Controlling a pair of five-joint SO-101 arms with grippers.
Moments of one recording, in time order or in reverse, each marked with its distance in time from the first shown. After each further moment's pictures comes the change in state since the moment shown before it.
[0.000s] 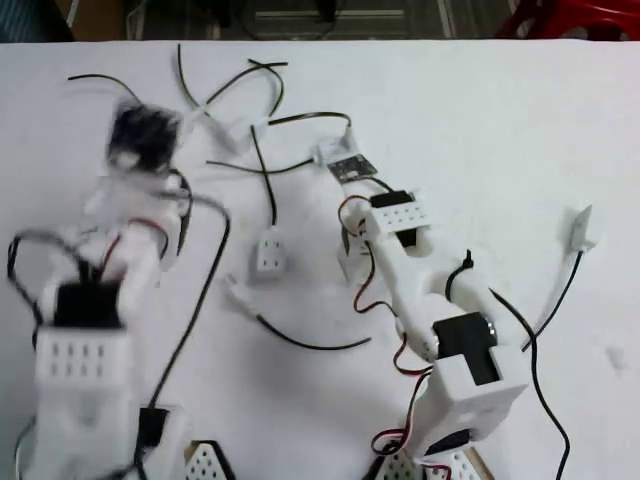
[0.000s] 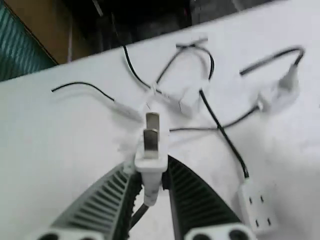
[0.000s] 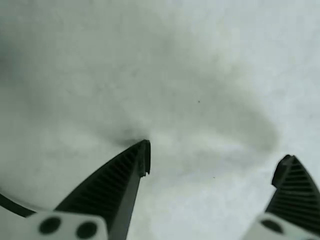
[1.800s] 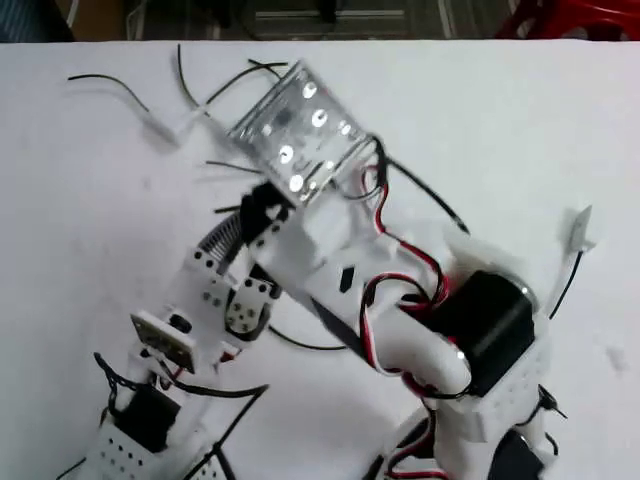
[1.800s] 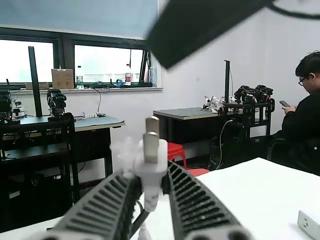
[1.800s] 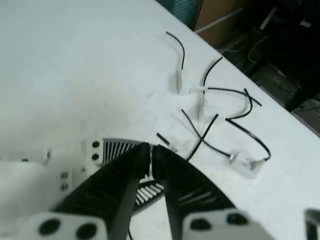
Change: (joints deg) left arm 29.8 -51.4 49.3 -43.4 8.8; right arm -29.4 -35.0 -55.0 35.6 2.7
